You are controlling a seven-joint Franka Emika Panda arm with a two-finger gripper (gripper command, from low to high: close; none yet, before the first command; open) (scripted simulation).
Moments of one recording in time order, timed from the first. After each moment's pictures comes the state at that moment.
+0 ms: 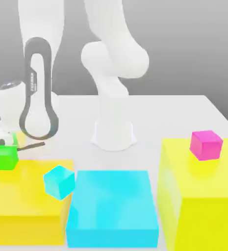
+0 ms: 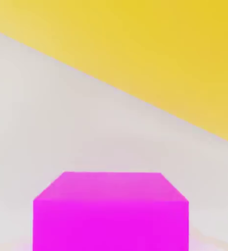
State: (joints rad) arm -0.53 0.28 -0.28 -2.77 0.63 3.02 -1.09
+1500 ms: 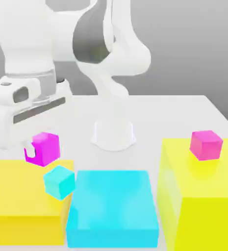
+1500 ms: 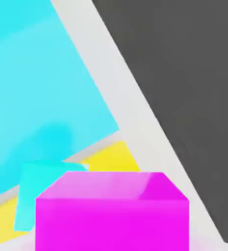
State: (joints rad) arm 0.09 -0.22 -0.28 -2.48 -0.02 2.34 -0.66
